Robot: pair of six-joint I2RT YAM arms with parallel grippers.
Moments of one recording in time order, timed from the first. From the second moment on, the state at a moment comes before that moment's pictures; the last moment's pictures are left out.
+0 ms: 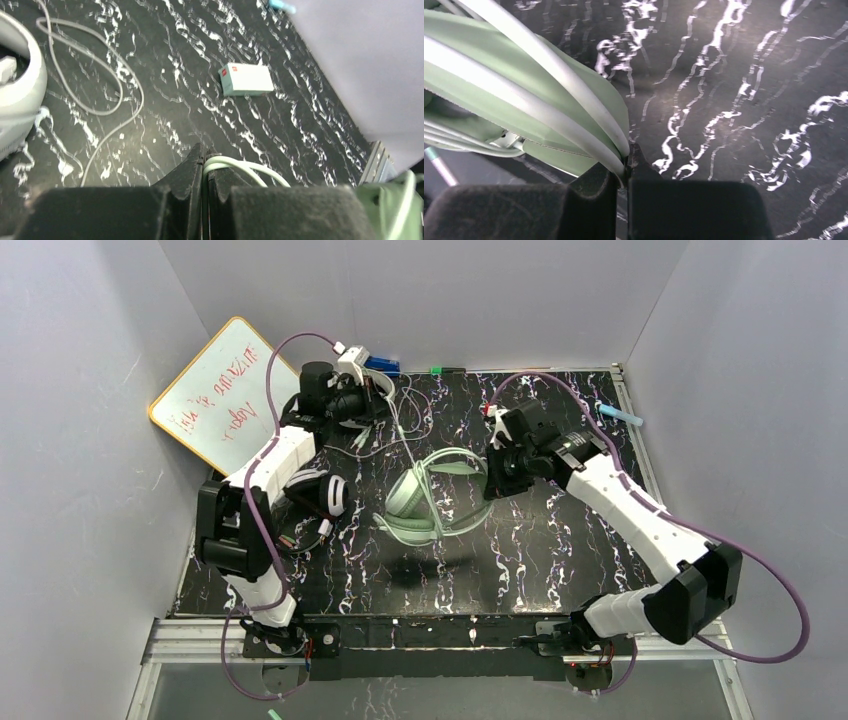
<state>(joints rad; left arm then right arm) -0.23 1.71 1.30 0.06 0.63 -0.33 0.62 1.33 1.32 -0.96 -0.21 0.27</state>
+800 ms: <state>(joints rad) -0.46 1.81 1.62 -0.59 0.54 -0.37 0.63 1.55 1.26 -0.91 0.20 0.42</state>
